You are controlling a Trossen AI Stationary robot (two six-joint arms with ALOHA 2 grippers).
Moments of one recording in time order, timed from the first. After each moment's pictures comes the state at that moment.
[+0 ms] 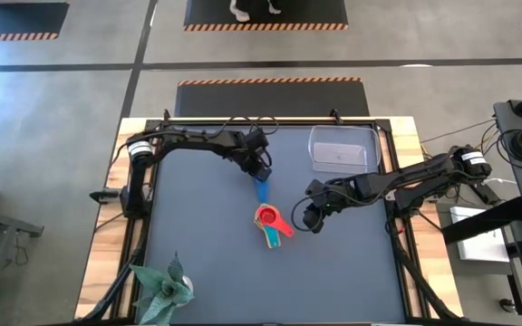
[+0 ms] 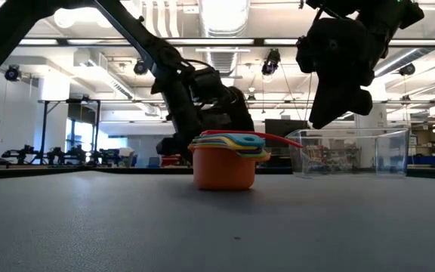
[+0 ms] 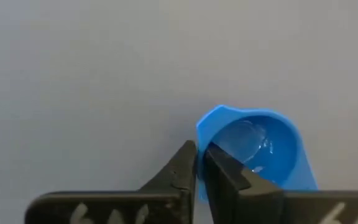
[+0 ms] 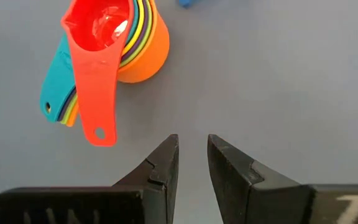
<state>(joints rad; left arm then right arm) 0.41 2.01 1.32 -0.48 0.15 -0.47 0.12 1.34 0.80 -0.41 0.06 0.74</state>
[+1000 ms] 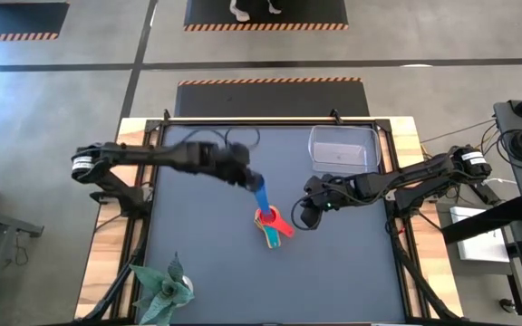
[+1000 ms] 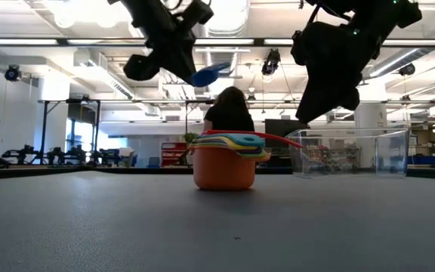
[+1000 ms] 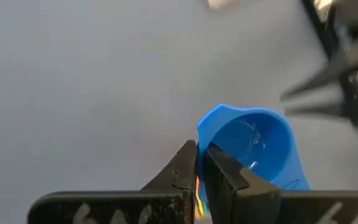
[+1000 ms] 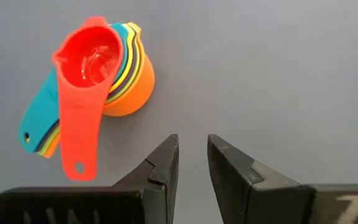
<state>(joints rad) 0.12 1.53 1.28 -0.65 -0.06 -0.92 0.11 1.34 0.80 -0.35 0.18 0.64</state>
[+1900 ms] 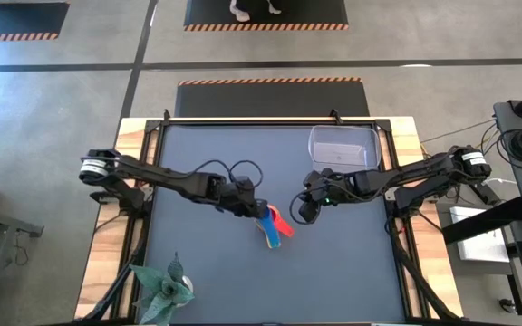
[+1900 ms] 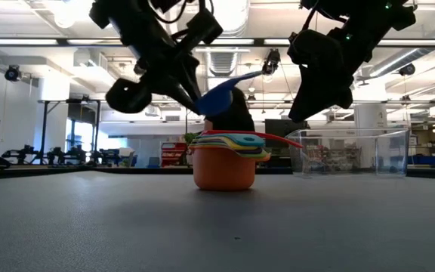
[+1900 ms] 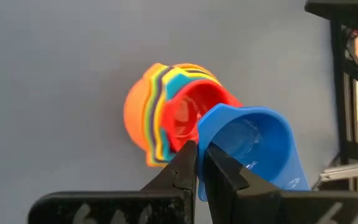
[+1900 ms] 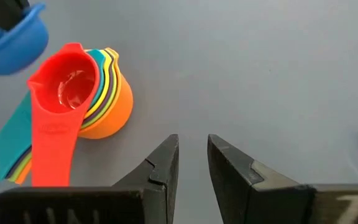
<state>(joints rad) -0.08 1.62 1.07 -0.33 -0.03 -1.32 0.07 1.34 0.80 -0.32 0.25 0.59</state>
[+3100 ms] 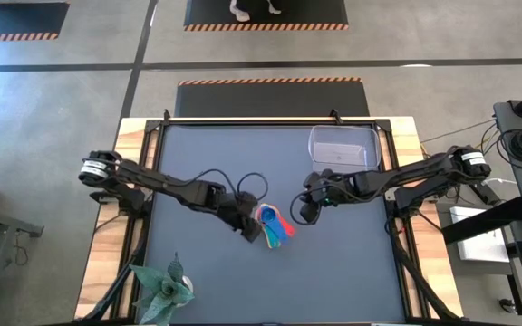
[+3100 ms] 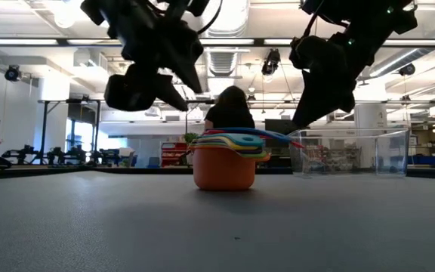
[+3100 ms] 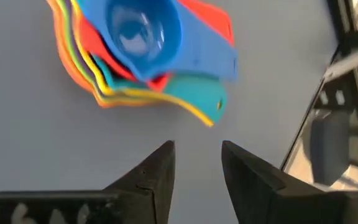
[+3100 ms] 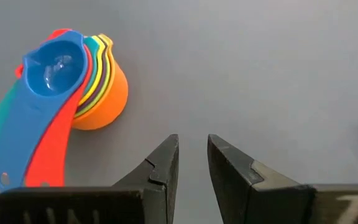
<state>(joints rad) -0.15 1.63 1.07 -0.31 0.15 -1.05 0.07 1.35 0.78 -0.32 0.23 0.58</state>
